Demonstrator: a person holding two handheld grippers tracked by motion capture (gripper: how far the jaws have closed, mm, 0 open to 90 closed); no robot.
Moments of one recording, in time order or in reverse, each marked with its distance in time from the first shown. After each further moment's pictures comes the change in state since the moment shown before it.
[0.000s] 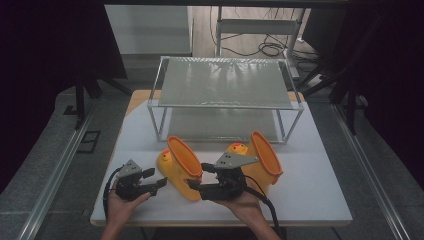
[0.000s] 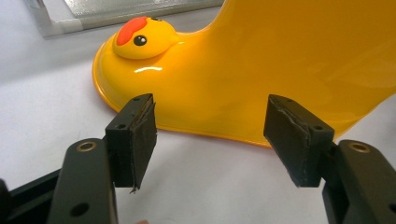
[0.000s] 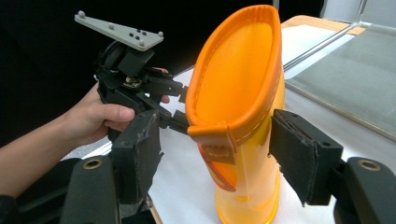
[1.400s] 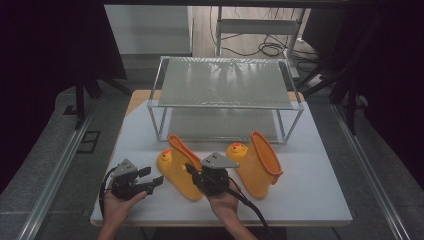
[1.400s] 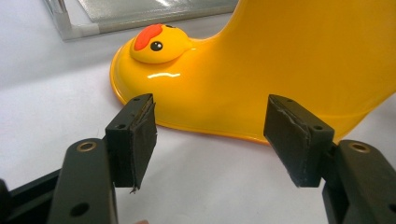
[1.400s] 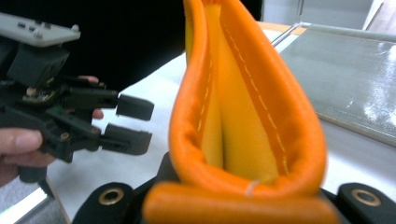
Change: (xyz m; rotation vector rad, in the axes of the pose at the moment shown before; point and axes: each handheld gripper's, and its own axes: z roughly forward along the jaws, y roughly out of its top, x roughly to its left) left arm 0.006 0.000 -0.007 -0.024 0.013 -0.020; right arm -0.001 -0.017 0.052 -0.076 -0.228 0.062
